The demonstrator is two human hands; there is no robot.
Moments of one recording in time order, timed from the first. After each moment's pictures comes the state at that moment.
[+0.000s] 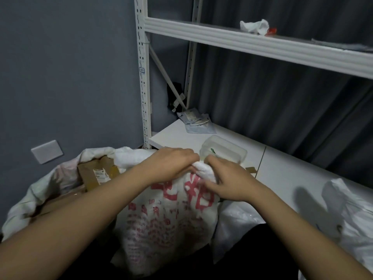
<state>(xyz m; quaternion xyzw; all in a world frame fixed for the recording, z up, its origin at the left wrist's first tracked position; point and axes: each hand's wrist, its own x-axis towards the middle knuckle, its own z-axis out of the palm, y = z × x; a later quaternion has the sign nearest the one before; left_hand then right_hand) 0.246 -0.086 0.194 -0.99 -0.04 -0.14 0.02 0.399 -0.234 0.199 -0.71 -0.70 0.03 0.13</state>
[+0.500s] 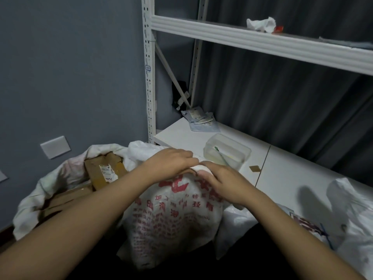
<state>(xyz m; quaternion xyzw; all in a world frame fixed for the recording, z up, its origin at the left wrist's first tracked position) 0.234 -0.080 0.179 -0.99 -0.04 -0.13 0.00 0.382 -0.229 0.173 -0.72 -0.66 0.11 0.18</state>
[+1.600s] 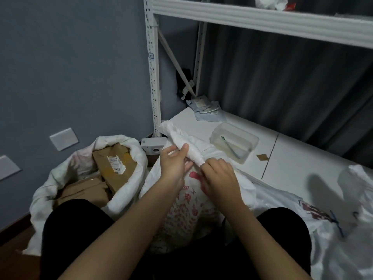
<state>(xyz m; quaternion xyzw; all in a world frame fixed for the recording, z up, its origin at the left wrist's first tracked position) 0.247 -0.131 0.155 -0.31 -0.42 -0.41 -0.75 0.342 -0.220 0.113 -0.68 -0.64 -0.22 0.27</state>
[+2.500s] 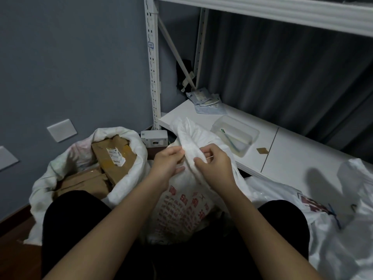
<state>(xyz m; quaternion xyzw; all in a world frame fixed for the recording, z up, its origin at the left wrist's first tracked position) 0.216 -0.123 0.135 -0.44 -0.44 -0.29 -0.72 0.325 -0.202 0.130 -0.78 -0.41 0.14 0.46</state>
